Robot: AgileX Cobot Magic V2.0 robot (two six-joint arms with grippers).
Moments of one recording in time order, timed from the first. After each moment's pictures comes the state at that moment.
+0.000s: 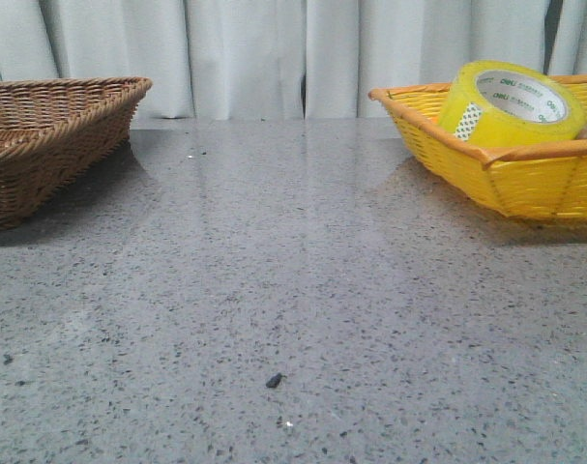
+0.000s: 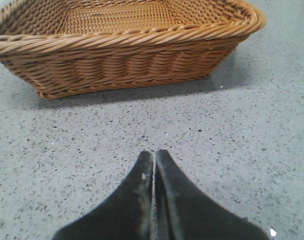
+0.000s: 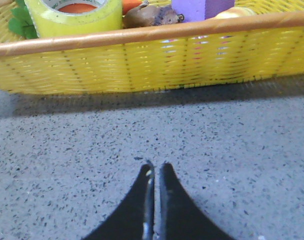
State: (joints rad) left arm -0.15 -0.01 -0.02 -0.08 0.38 0.08; right arm 0.02 -0.01 0.00 -0.23 0.36 0.27
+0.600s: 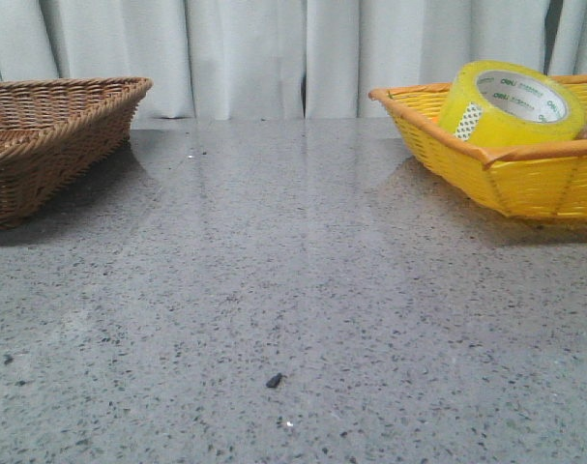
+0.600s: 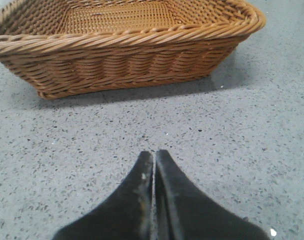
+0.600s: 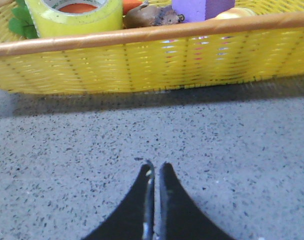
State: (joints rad) left arm -0.15 -0.01 -0.02 -0.08 0.38 0.08; right arm 0.02 -0.01 0.00 -0.25 0.35 0.27
